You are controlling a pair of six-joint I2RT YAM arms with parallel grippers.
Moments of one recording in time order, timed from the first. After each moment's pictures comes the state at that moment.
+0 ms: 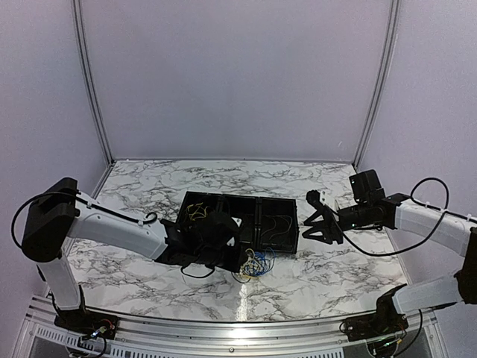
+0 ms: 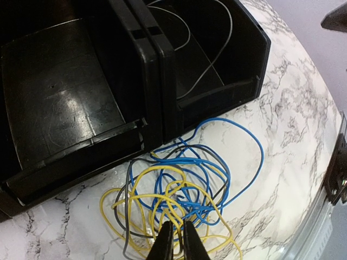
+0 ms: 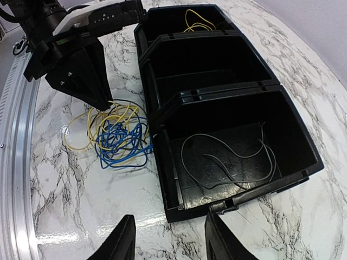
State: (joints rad) left arm -1.16 1.83 1.06 -0.01 -0.10 -0.66; right arm 0.33 1.20 0.73 -0.40 -0.75 -0.67
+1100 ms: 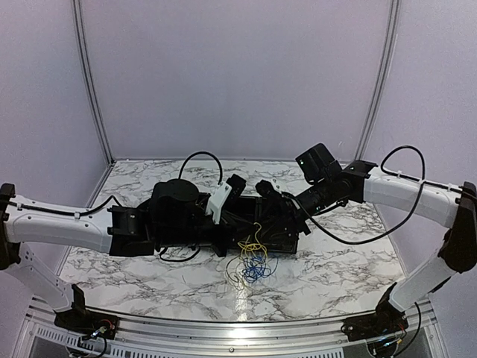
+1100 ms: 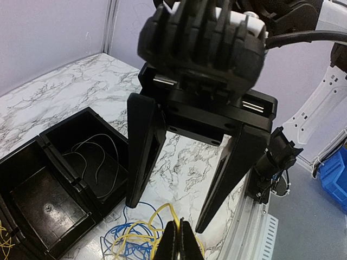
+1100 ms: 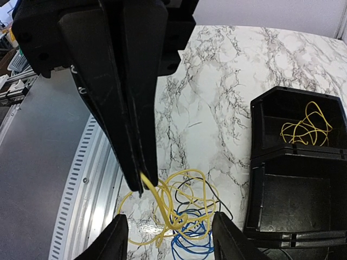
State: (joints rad) left arm -1.20 1.47 1.00 0.14 -0.01 -0.33; right arm 0.72 1.48 1.18 -0.62 -0.88 -0.60
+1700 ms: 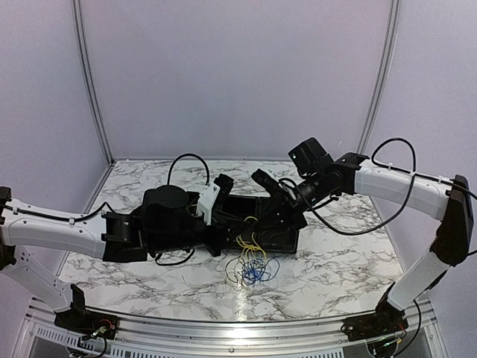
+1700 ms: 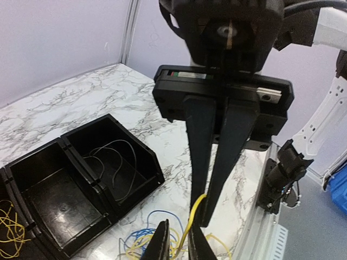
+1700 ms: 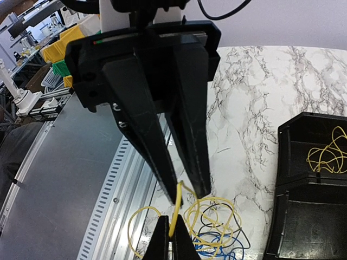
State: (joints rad) left arm -1.21 1.41 0.92 0.21 -0.10 -0.33; right arm 0.72 1.56 1.28 -0.67 -1.07 -0.58
